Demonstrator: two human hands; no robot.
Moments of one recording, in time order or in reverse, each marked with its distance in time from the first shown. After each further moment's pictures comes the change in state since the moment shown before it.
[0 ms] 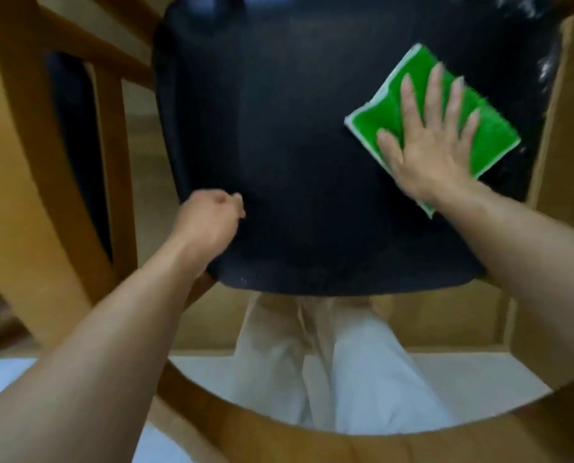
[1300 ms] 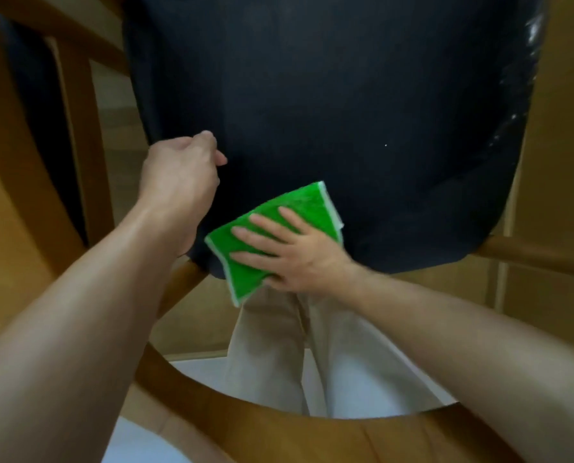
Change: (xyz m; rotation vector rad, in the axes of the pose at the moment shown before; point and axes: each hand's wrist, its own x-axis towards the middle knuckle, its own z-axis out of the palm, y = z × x) left_hand -0.003 0.019 -0.010 -0.299 0.172 -0.009; right_hand -0.129 -0.111 0.073 -0.228 -0.017 -0.971
